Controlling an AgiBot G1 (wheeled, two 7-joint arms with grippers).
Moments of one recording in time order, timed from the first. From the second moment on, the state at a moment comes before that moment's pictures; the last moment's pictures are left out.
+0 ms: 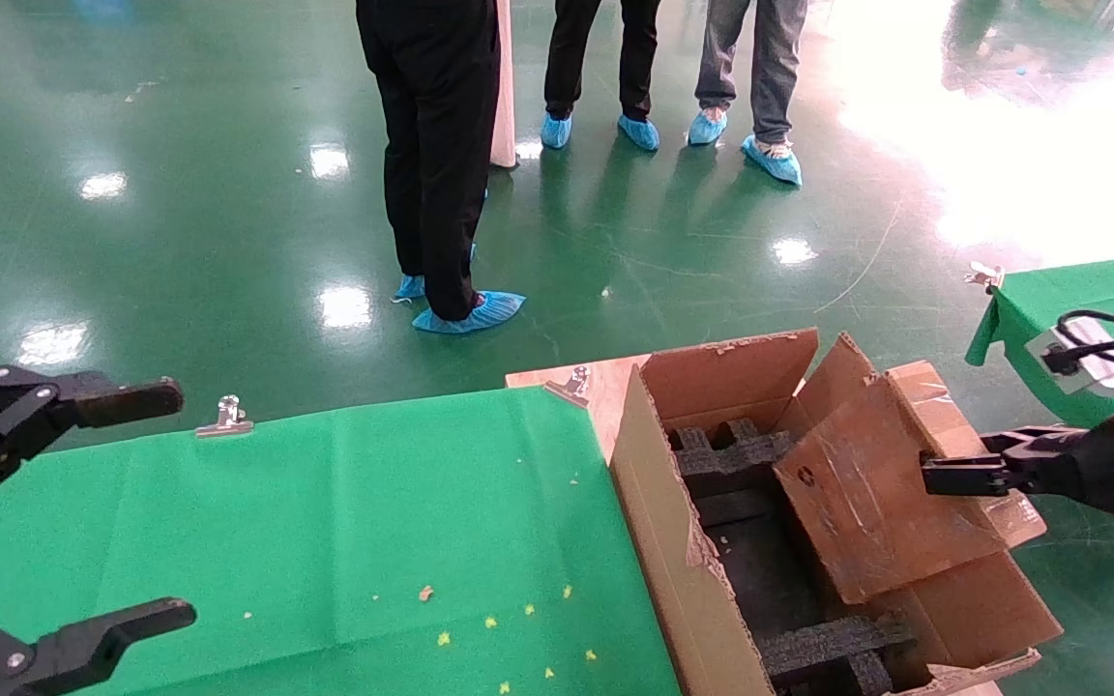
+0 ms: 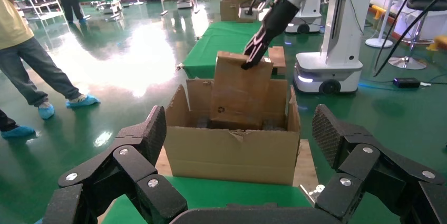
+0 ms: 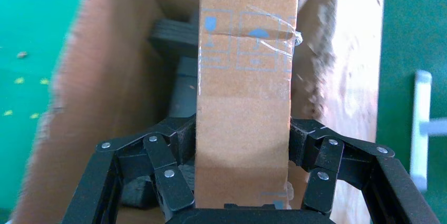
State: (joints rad) left arm -1.08 0.61 0.29 -1.28 0.72 1.49 -0.18; right arm 2.24 -0.07 -1.94 1.19 -1.12 -0.92 0.87
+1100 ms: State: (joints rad) left arm -1.08 0.61 0.29 -1.28 0.72 1.49 -0.18; right arm 2.02 -0.26 -2.09 1.13 -1.19 -0.57 1.15
